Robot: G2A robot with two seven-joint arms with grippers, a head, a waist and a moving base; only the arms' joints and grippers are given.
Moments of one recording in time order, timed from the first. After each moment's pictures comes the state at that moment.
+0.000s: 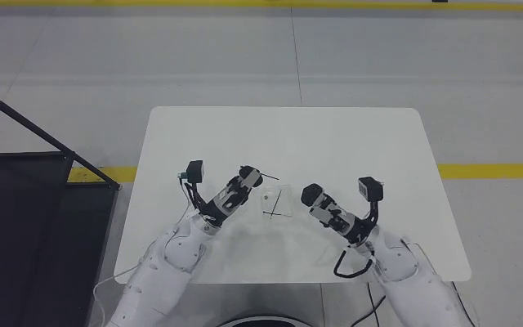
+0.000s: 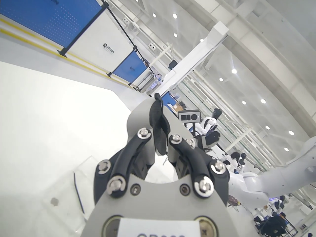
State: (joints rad) left arm 1.26 -1.26 -1.20 -1.47 0.33 -0.80 -0.01; right arm -1.28 -1.13 1.20 -1.56 -0.08 -0.83 0.39
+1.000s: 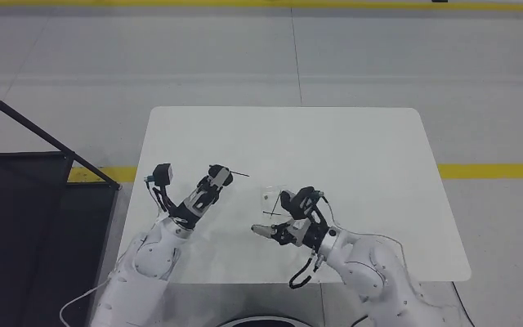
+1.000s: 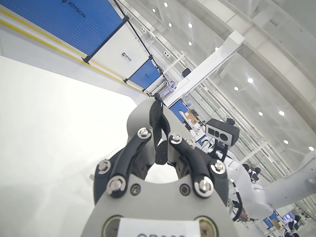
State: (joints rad) left arm 1.38 -1.22 -1.36 -1.59 0.25 -0.75 -0.12; right arm -1.28 -1.15 1.03 -1.89 -0.92 -0.30 0.45
